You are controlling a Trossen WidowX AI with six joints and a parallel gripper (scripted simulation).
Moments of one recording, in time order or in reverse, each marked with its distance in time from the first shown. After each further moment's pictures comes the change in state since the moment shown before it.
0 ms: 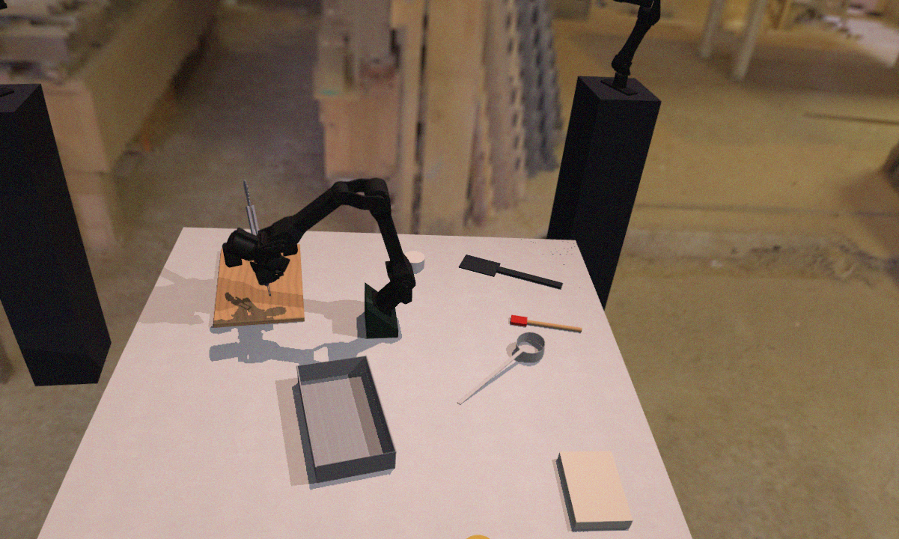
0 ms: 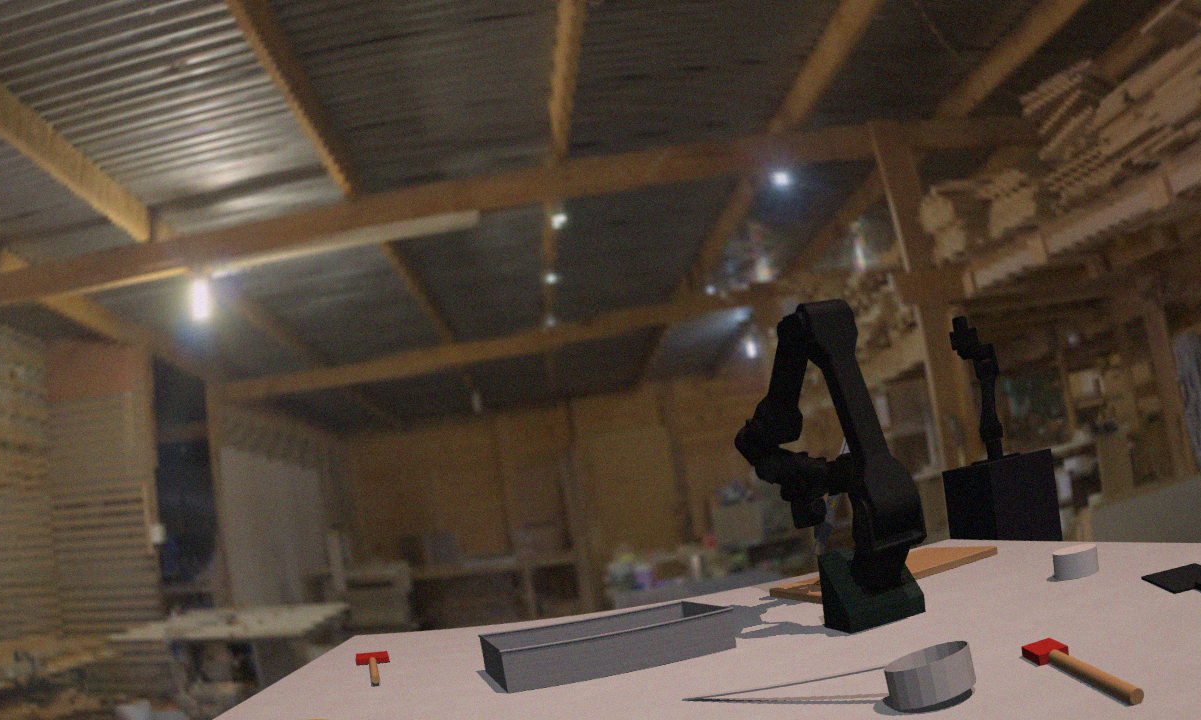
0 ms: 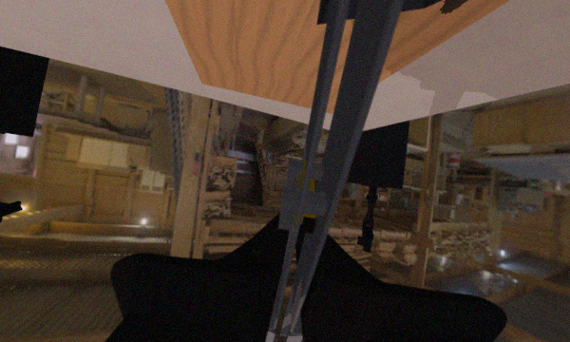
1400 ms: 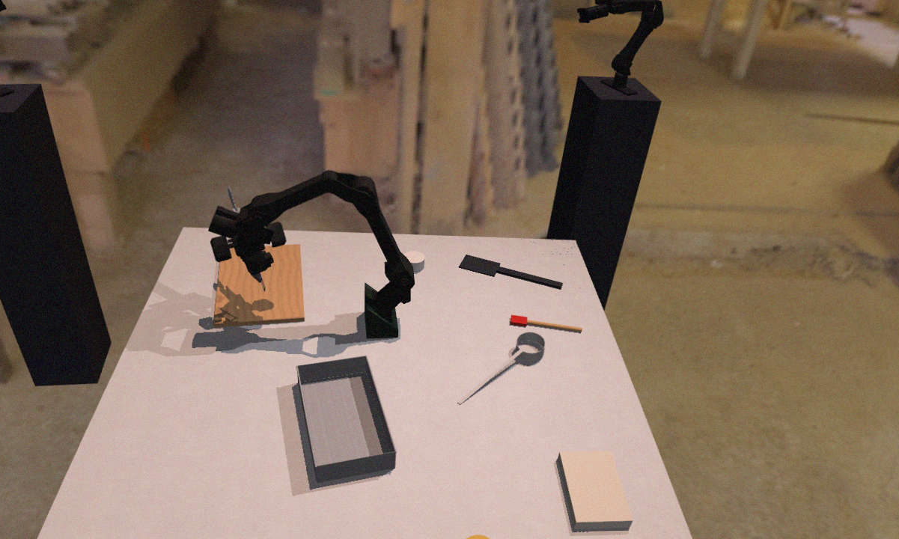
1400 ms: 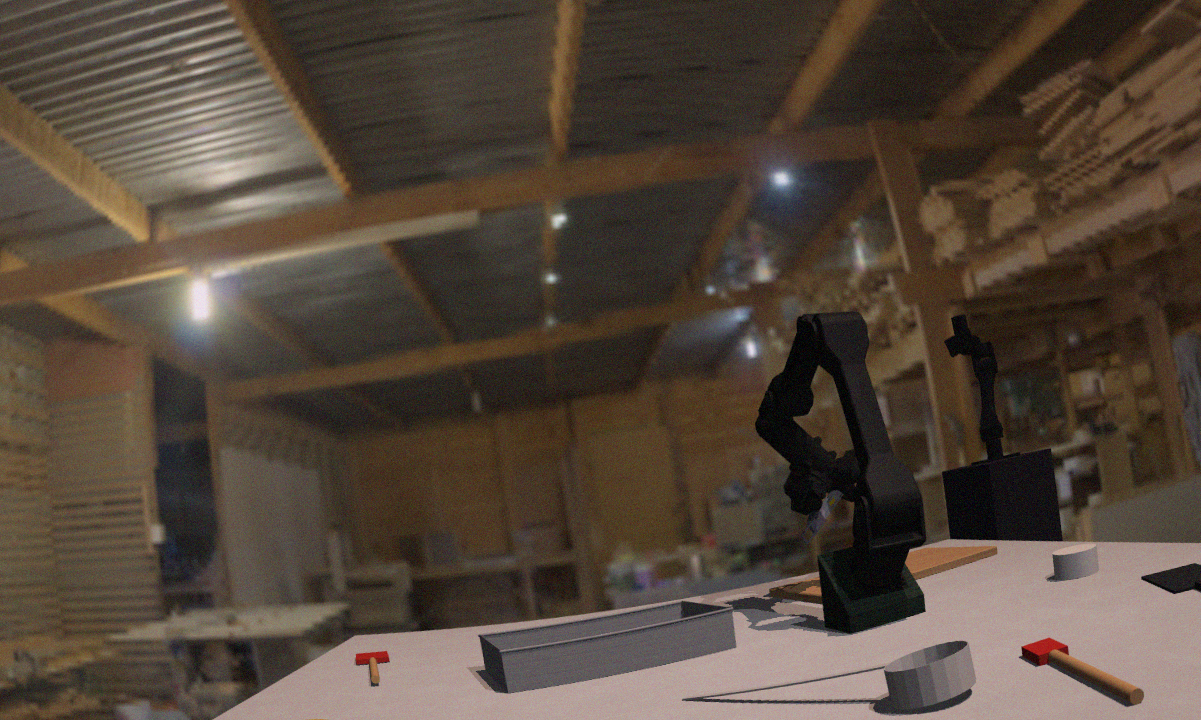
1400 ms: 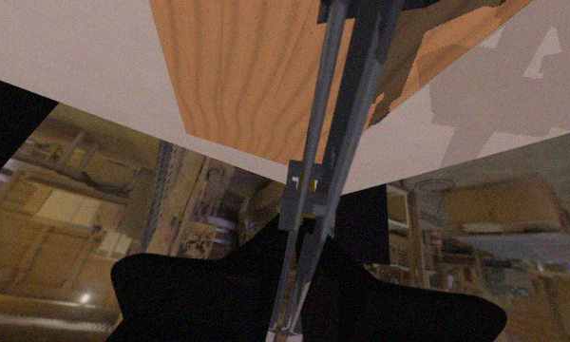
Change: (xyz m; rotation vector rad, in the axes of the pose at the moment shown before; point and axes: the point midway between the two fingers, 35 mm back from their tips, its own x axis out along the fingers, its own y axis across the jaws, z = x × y) arm 0.028 -0.021 -0.001 -0.060 -0.385 -0.010
